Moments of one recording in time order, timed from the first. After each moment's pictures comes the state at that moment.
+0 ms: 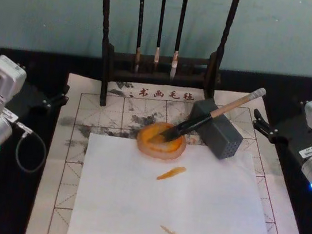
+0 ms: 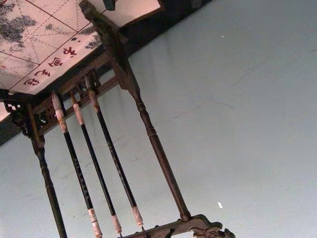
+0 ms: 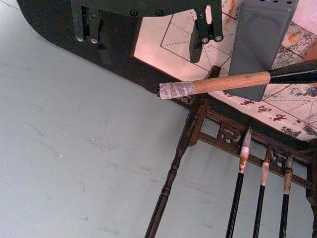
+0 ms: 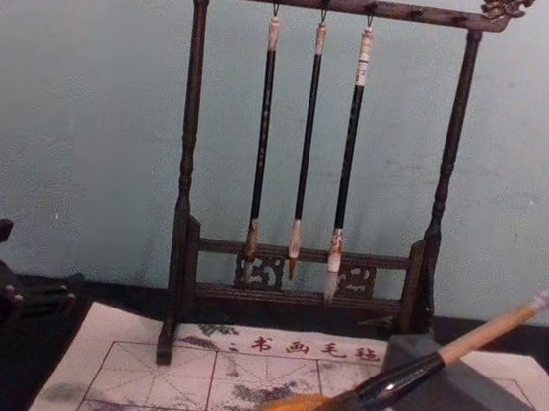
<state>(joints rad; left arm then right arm) -0.20 0.60 0.45 -1.41 -0.25 -0.12 0.03 0.20 0.60 -0.45 -1.41 0.25 -0.12 -0.03</state>
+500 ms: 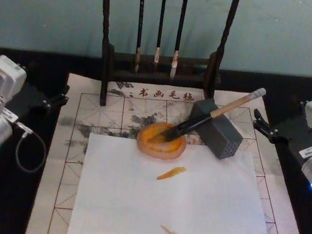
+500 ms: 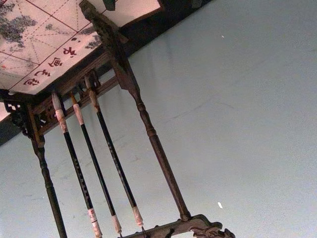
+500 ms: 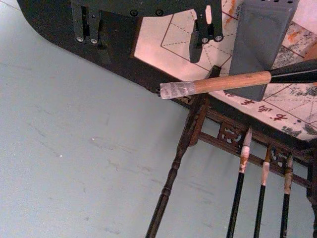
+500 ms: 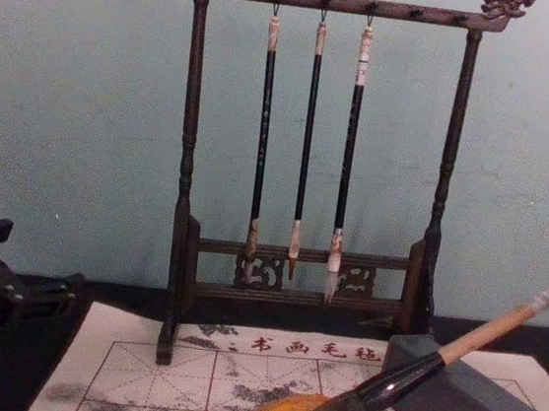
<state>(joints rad) -0.20 0.60 0.45 -1.41 -0.25 -0.12 0.03 0.20 0.60 -0.45 -1.41 0.25 -0.12 -0.03</state>
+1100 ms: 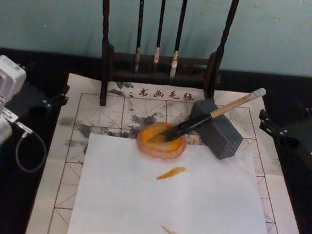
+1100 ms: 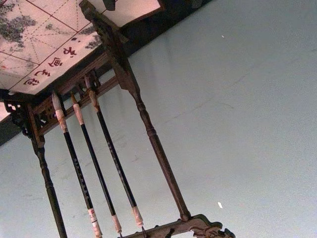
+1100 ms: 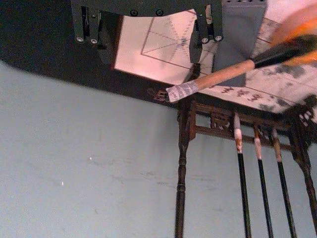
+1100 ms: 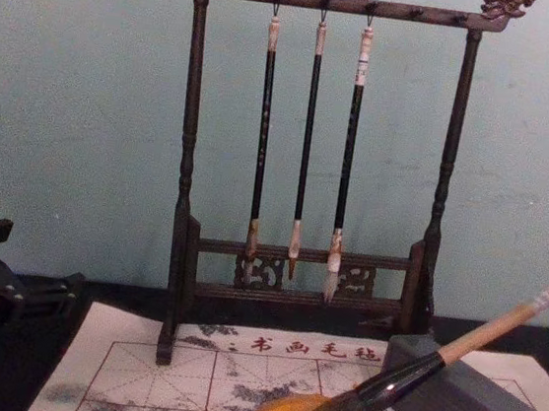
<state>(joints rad) -0.20 0.60 0.45 -1.41 -0.25 -0.12 0.03 0.13 0.58 -0.32 -1.45 0.48 -0.06 0.14</state>
